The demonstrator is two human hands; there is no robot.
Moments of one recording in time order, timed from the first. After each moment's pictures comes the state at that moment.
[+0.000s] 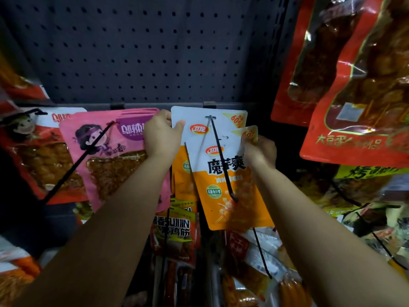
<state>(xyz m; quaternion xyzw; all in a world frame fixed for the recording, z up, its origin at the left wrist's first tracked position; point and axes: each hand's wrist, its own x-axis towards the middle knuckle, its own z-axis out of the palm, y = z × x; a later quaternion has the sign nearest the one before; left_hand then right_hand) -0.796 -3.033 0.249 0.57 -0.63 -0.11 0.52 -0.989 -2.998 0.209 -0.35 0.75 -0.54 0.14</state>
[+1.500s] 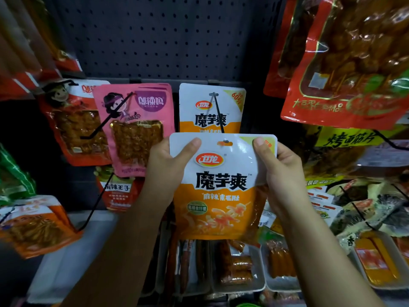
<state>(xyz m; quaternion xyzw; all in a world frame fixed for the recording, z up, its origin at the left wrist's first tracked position) -0.768 -2.852 0.222 0.34 -0.53 -0.49 0.60 -0.939 -2.796 0.234 -0.42 0.47 -0.68 0.37</state>
